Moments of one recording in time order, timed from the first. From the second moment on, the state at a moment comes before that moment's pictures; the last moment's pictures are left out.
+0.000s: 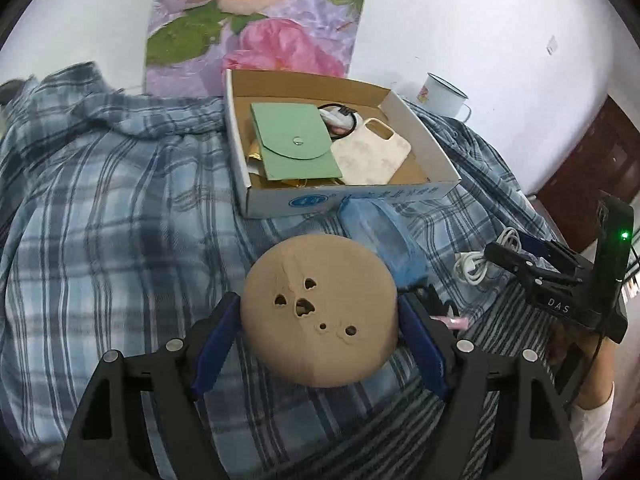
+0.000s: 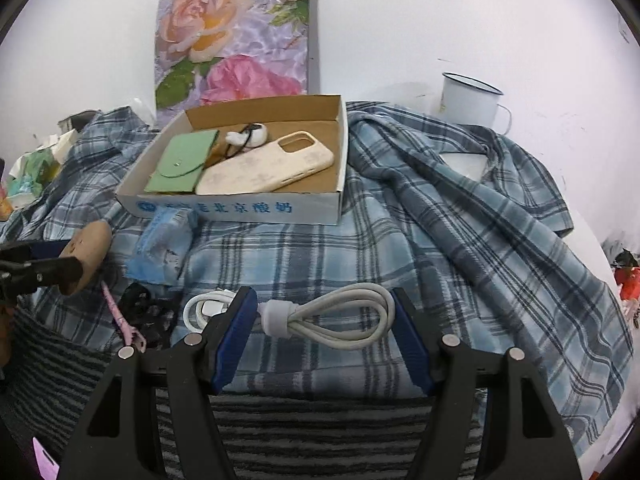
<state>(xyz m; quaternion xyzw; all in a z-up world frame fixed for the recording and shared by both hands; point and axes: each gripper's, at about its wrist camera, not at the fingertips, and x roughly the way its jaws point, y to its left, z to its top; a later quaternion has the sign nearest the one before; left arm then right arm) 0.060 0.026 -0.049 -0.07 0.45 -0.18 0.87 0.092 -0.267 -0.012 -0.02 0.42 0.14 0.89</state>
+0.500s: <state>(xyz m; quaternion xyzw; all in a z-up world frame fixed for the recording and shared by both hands) 0.046 0.006 0.029 -0.05 0.34 -0.16 0.92 0.075 -0.276 0.026 0.04 0.33 0.25 0.91</state>
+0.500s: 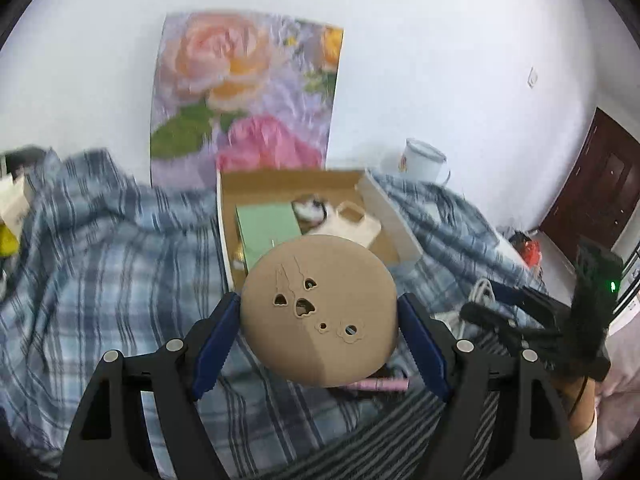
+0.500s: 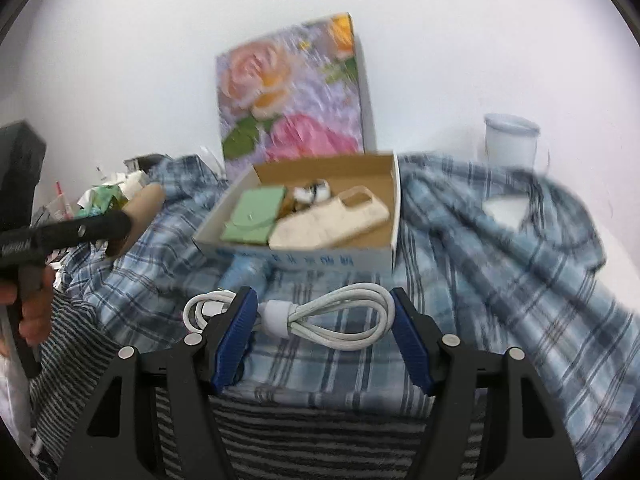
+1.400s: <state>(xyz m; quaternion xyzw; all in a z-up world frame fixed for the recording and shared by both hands) 0.093 0.011 0.180 -0.01 0.15 -0.09 0.99 0.148 -0.244 0.236 0.01 0.10 0.30 0.95</state>
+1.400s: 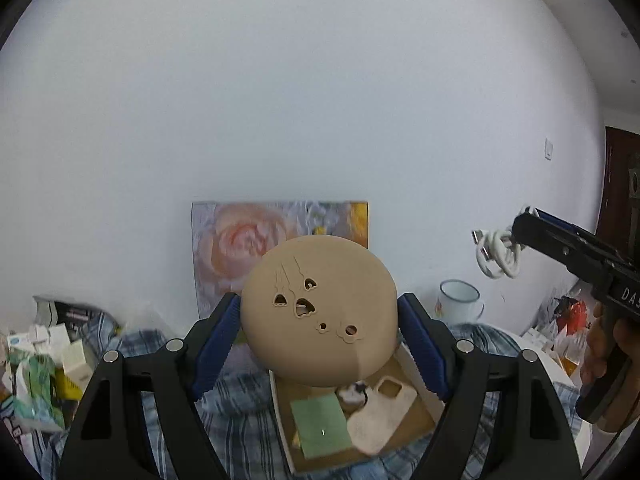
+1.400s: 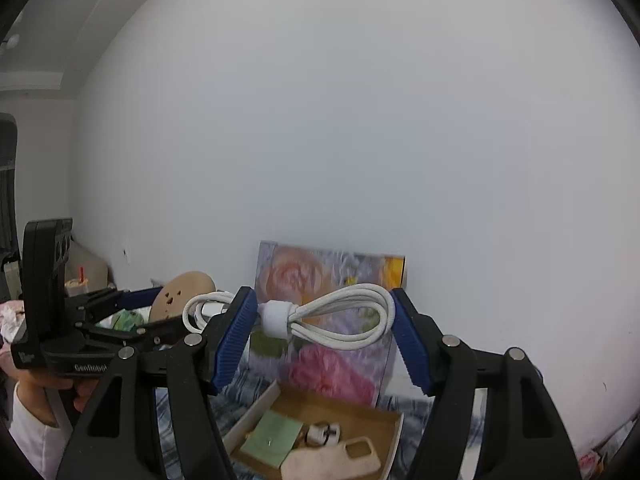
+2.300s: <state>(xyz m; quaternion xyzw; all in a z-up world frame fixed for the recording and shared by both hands) 0.210 -0.026 0.087 0.04 0.23 -0.04 0.97 0.250 -0.209 0.116 0.04 0.21 0.28 0.94</state>
